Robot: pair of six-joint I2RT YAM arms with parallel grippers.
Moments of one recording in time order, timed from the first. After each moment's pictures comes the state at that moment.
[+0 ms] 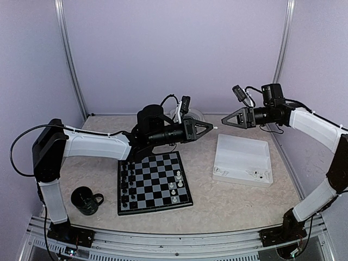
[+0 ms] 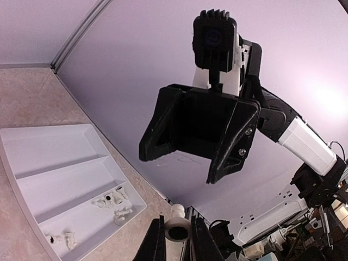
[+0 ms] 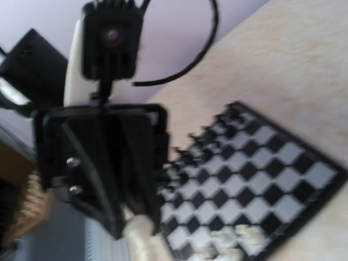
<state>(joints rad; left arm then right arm) -0.94 1.90 1.31 0.64 0.38 -0.80 0.25 1.48 1.25 -0.40 -1.17 0.02</state>
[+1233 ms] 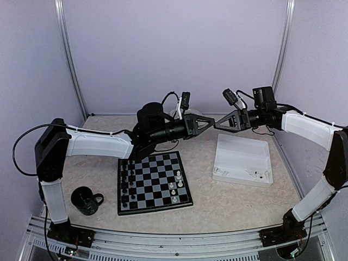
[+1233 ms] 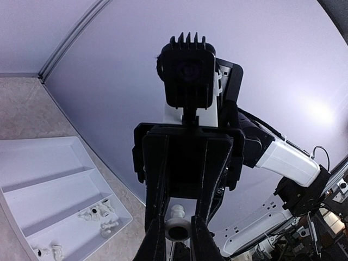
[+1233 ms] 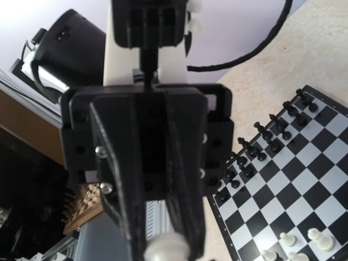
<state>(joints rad) -0.93 1.93 1.35 0.70 0.39 -0.86 0.32 1.53 1.21 -0.23 -1.32 0.22</state>
